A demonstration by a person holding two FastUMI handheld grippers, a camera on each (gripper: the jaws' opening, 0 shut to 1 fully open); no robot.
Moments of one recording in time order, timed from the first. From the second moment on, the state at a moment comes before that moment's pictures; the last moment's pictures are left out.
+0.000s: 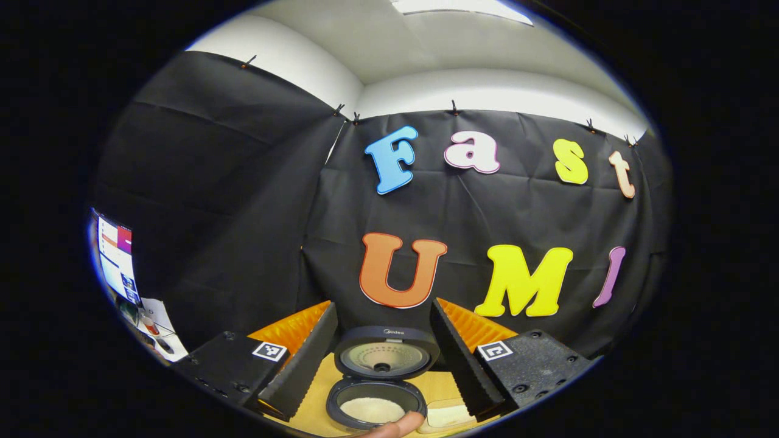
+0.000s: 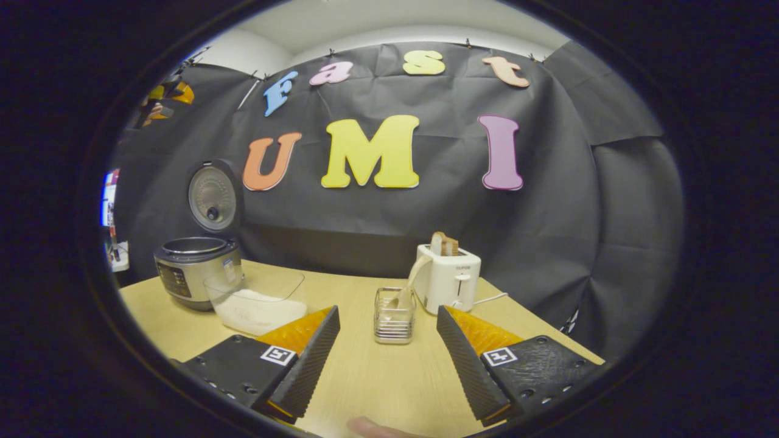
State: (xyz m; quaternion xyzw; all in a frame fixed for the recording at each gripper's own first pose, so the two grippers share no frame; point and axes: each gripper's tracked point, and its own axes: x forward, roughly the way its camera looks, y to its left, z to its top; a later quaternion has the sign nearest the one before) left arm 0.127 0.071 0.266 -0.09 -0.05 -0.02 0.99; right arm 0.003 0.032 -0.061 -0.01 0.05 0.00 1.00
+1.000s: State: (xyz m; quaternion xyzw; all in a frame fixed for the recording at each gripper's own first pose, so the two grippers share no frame) left arm 0.336 0.039 0.187 -0.05 -0.11 0.01 0.99; right arm 0.009 0.026 -0.076 0.00 0.04 0.01 1.00
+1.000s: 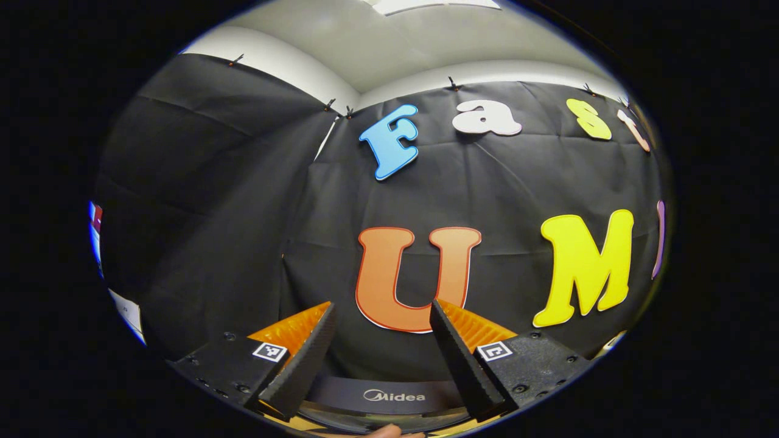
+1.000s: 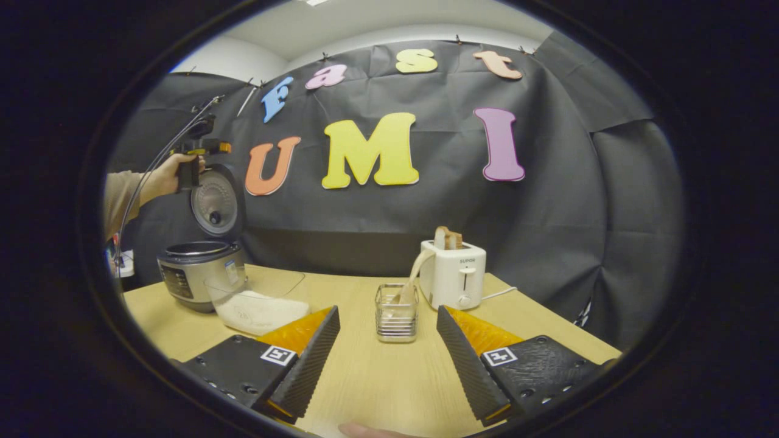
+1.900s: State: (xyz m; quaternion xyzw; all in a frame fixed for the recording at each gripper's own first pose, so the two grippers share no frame) left arm 0.282 0.034 0.136 0.00 -0.03 0.01 1.00; right arm -0.010 0.040 -0.055 0.00 0.03 0.04 1.00
